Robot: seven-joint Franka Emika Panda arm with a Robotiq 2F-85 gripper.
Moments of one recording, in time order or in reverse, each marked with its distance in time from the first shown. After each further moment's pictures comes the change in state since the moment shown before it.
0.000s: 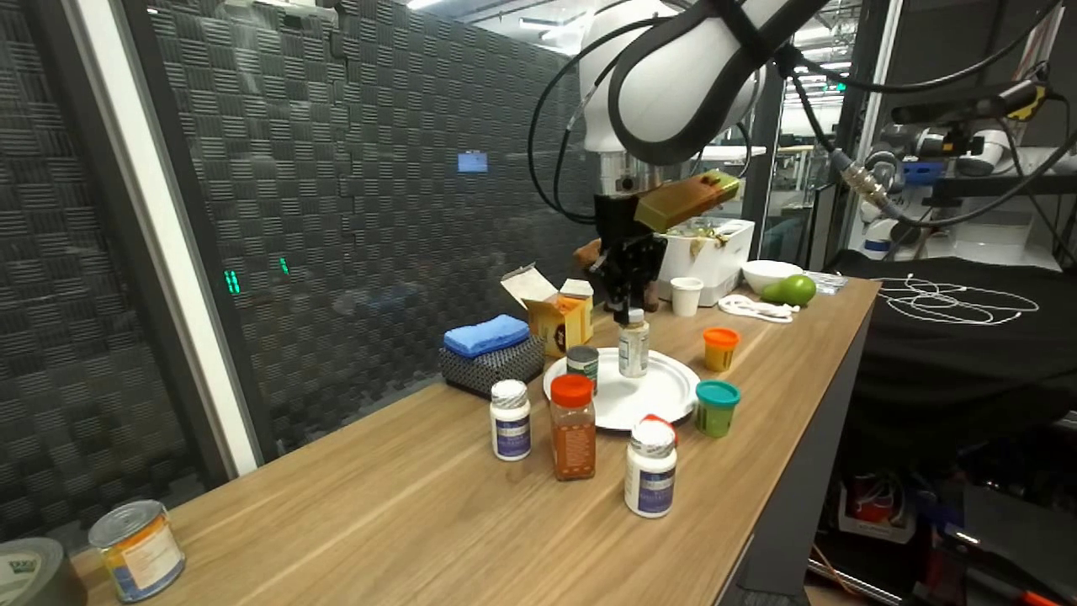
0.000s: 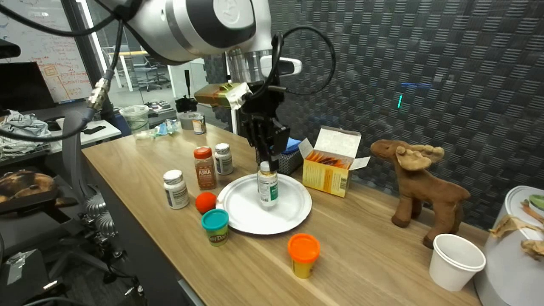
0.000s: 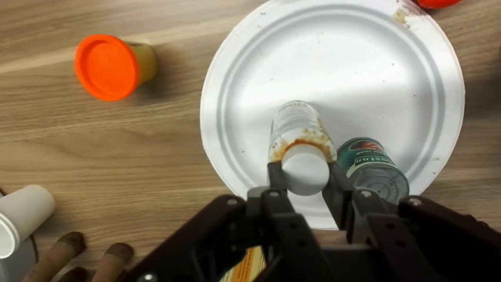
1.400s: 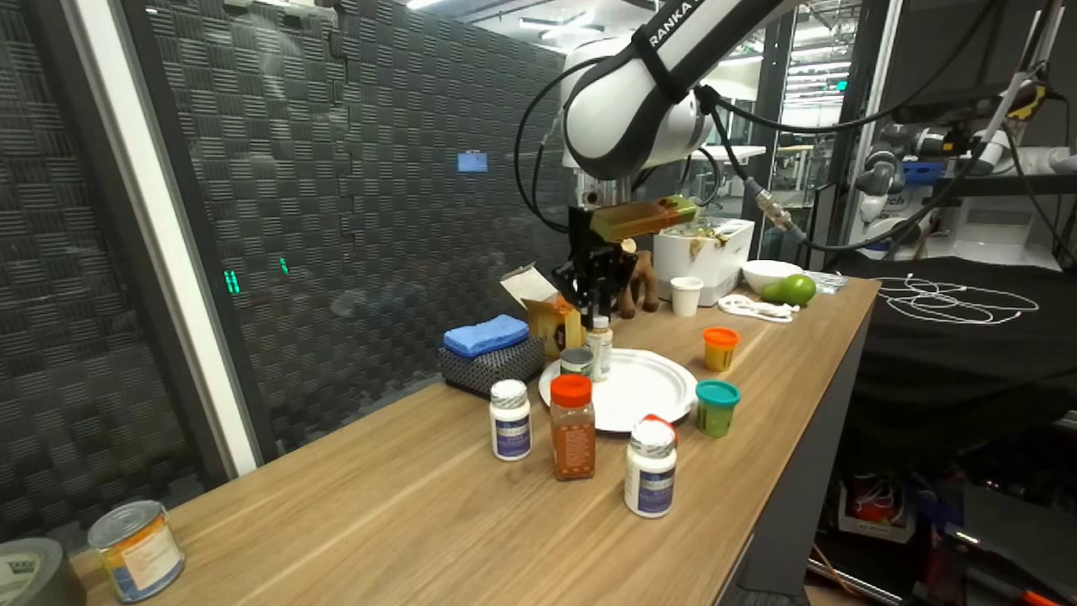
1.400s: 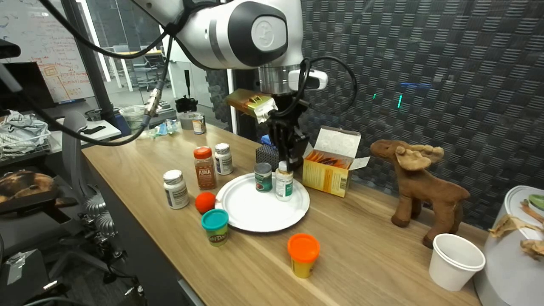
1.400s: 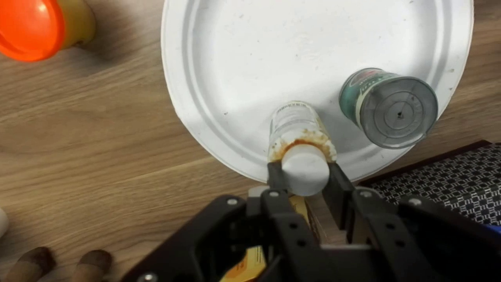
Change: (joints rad) arm -0.001 0.177 -0.036 0.202 0.158 -0.001 0.000
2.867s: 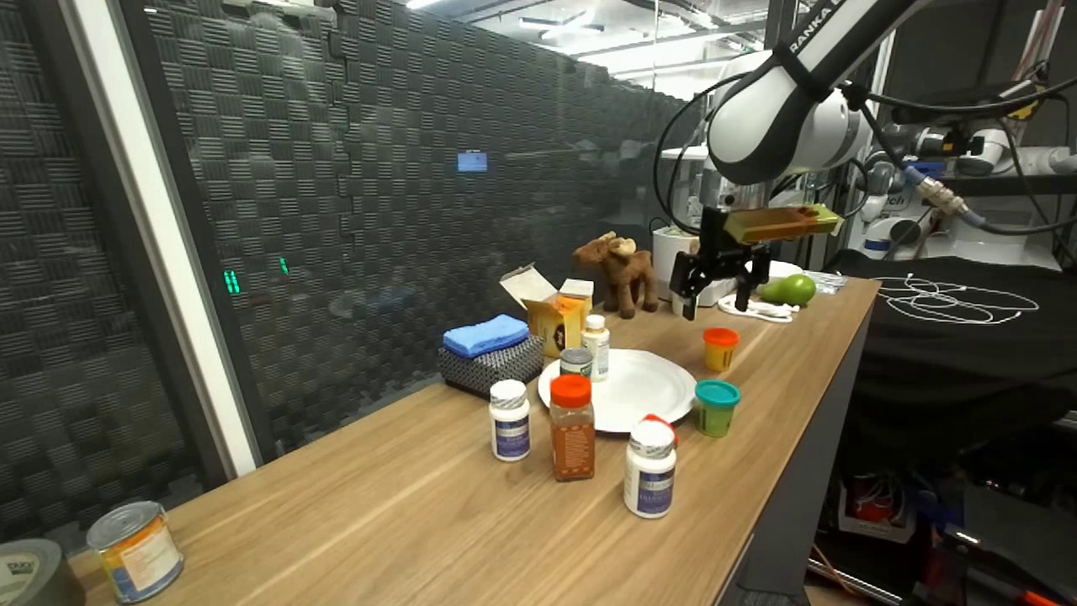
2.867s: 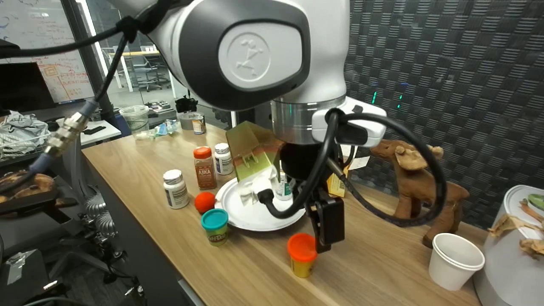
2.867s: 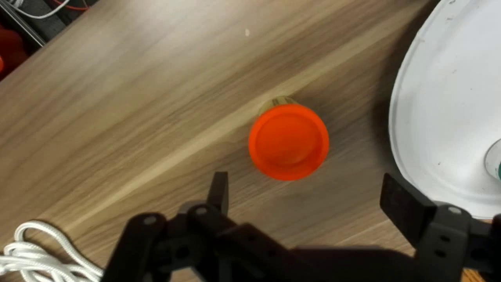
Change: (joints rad) arm -0.145 -0.217 -0.134 -0.381 0.068 0.196 -0.054
